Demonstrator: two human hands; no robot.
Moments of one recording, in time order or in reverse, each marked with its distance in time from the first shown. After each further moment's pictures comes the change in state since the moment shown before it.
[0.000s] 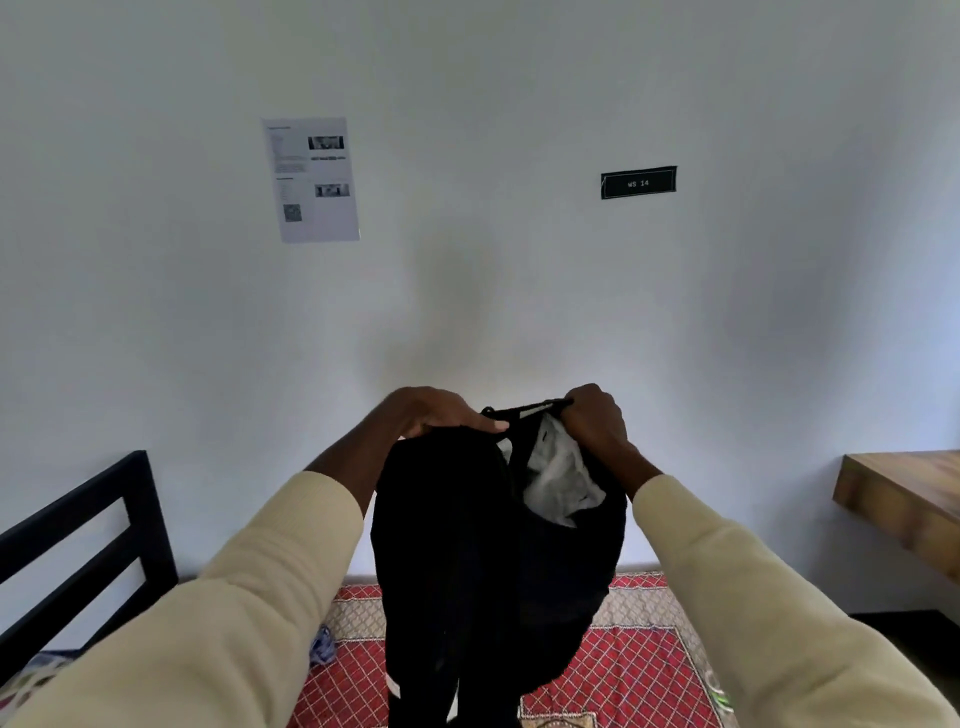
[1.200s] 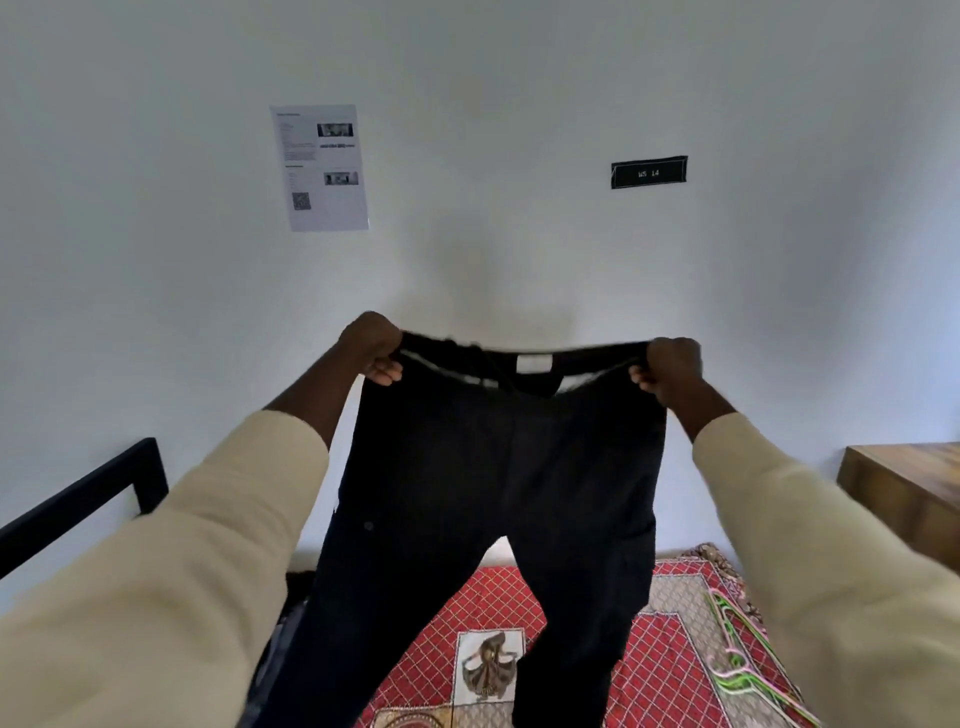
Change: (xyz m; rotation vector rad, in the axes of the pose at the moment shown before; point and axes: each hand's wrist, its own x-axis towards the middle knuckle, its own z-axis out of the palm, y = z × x) left_hand -0.027 -0.040 -0.082 -0.344 0.652 -0.100; right_hand 0.024 0.000 -0.069 0.545 0.244 0.320
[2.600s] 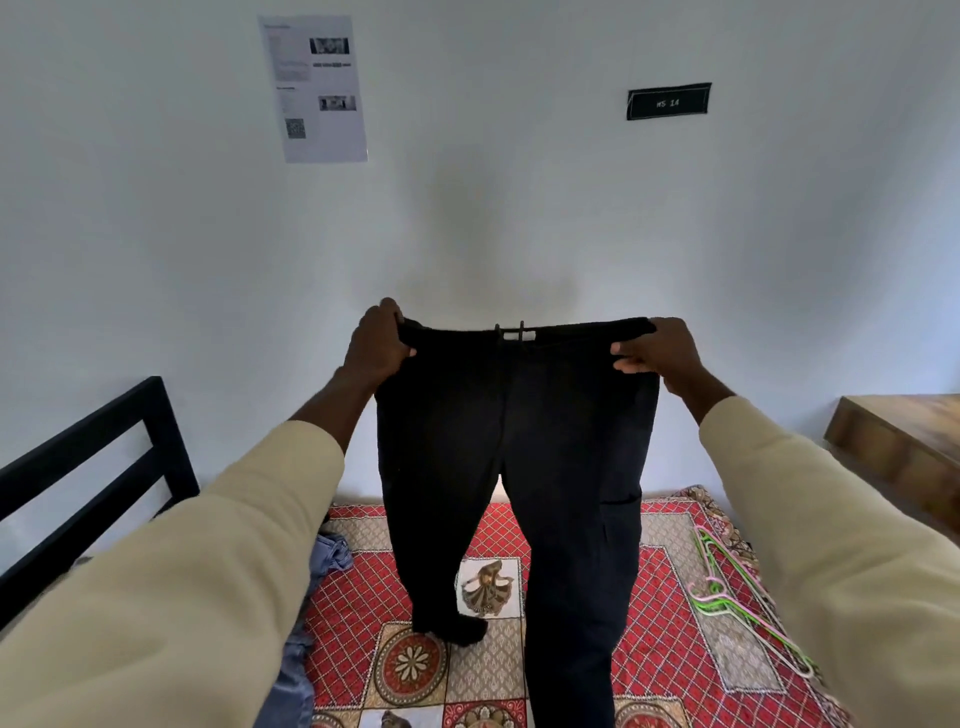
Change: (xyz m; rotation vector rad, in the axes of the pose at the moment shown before) left_hand 0.002 -0.096 0.051 0.231 0.236 0.435; right_hand -0.008 0.061 -0.008 -0.032 -0.347 -0.075
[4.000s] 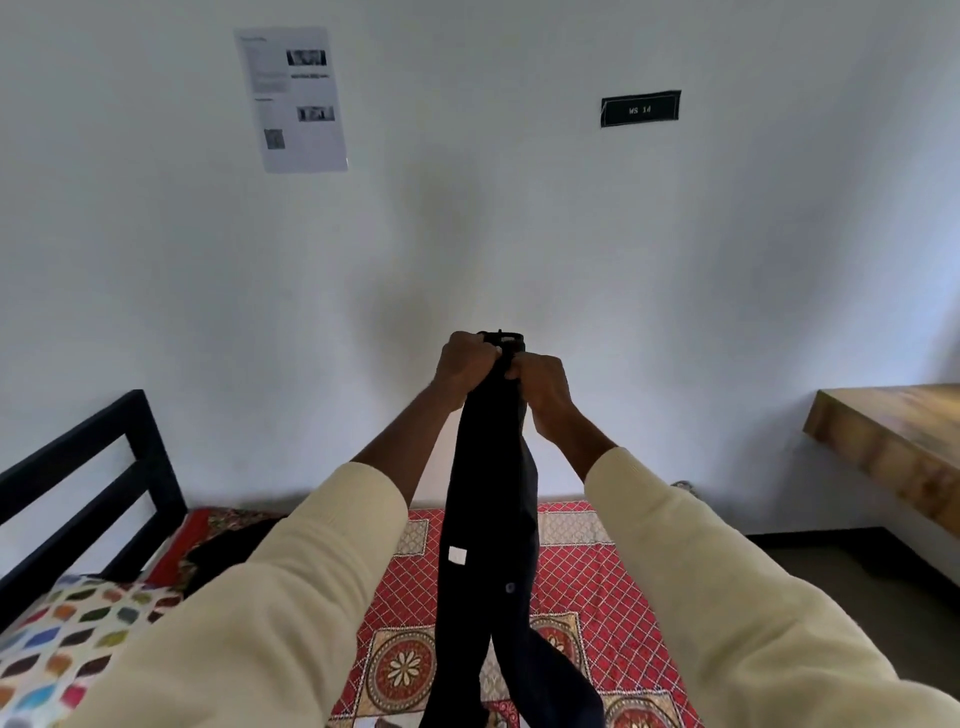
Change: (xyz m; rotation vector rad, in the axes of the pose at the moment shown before) left_hand -0.041 0.120 0.067 -0.525 -0.200 -0.245; right_hand -0.075 -0.011 0.121 0.297 -0.063 0.076
